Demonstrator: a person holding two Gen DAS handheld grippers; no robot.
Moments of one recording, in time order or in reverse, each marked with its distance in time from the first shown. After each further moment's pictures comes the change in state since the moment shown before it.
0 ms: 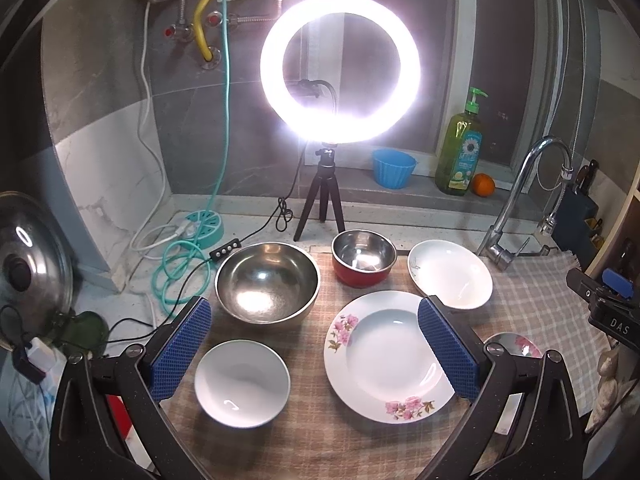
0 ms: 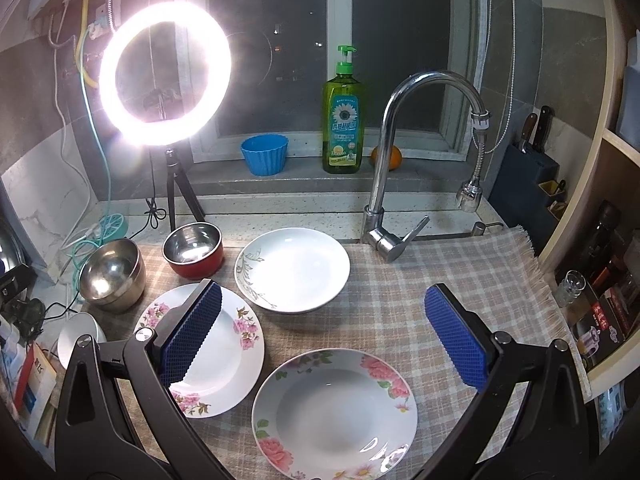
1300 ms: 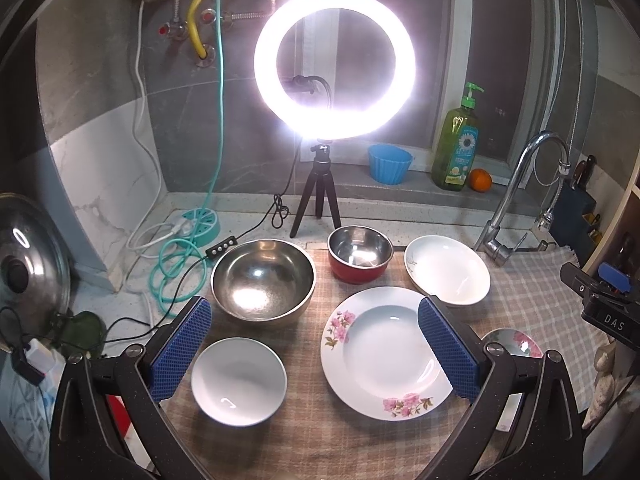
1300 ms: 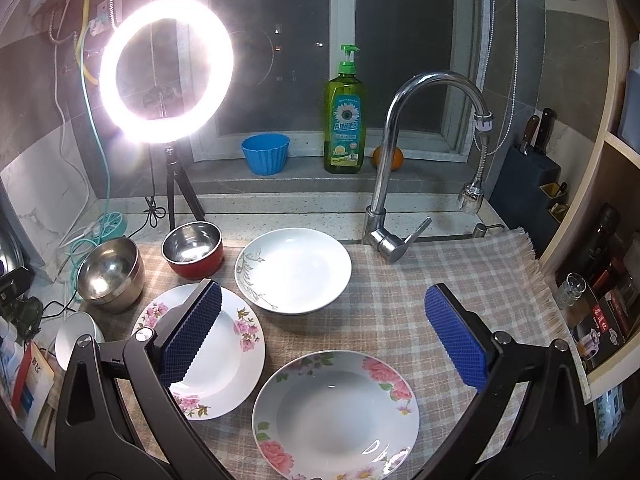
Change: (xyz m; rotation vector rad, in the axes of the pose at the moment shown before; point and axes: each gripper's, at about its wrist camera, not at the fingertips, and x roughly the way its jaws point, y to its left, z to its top) left arm 0.001 -0.001 0.002 0.005 0.016 -0.013; right arm -0.001 0.000 0.002 0.002 0.008 0.006
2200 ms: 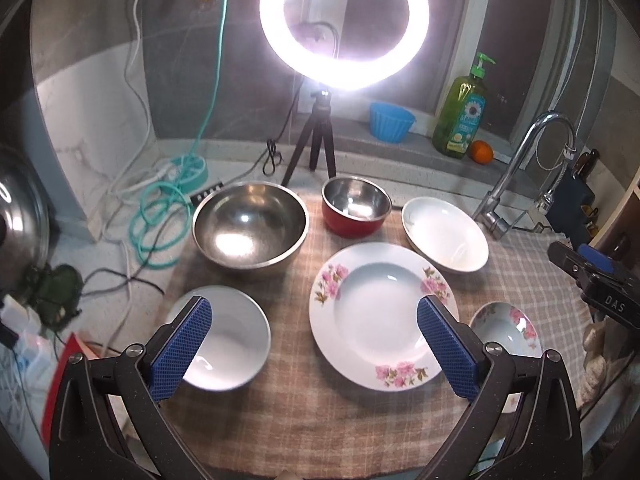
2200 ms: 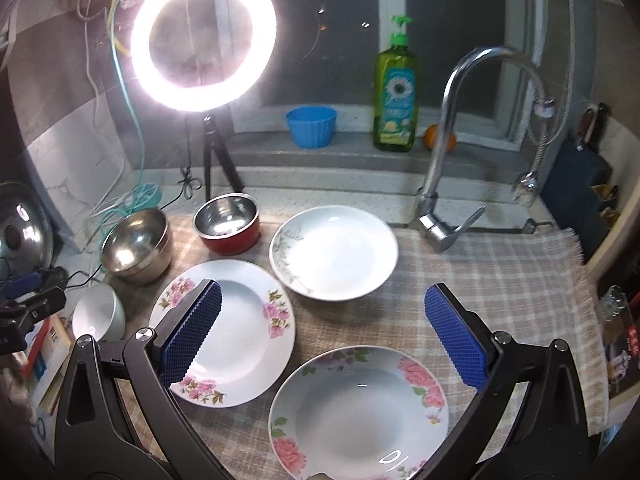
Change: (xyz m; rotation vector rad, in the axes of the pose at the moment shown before) left arm 0.028 0.009 -0.030 -0.077 0.150 -0.057; right arm 0.049 0.010 -0.006 -0.065 0.120 0.218
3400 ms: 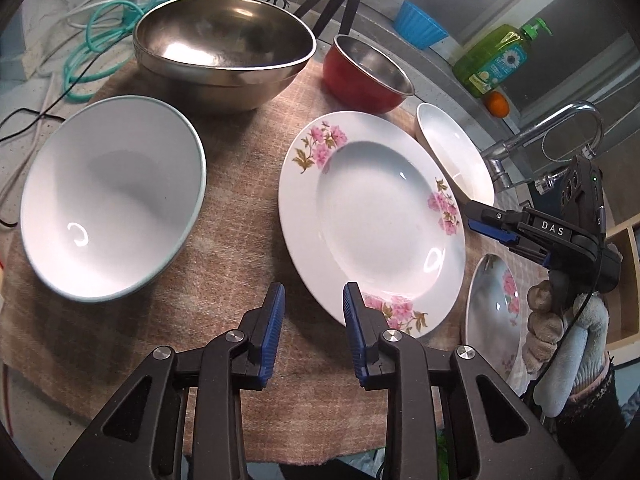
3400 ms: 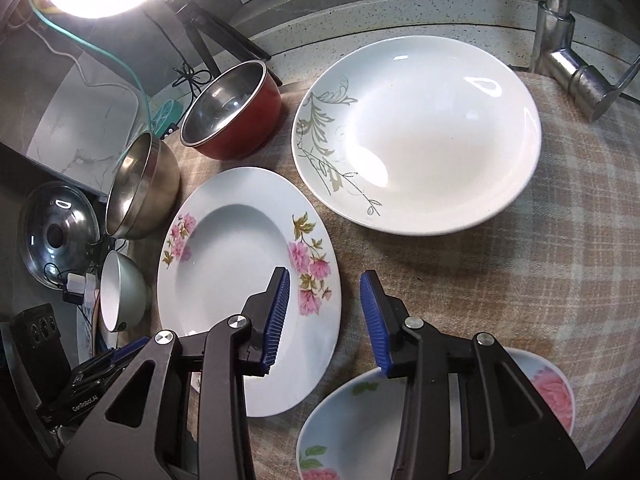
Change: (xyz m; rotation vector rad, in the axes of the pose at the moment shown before) left arm 0.093 0.020 -0.063 -0.258 0.344 -0.205; right arm 0.162 -0.017 -0.024 0.180 0.469 0.309
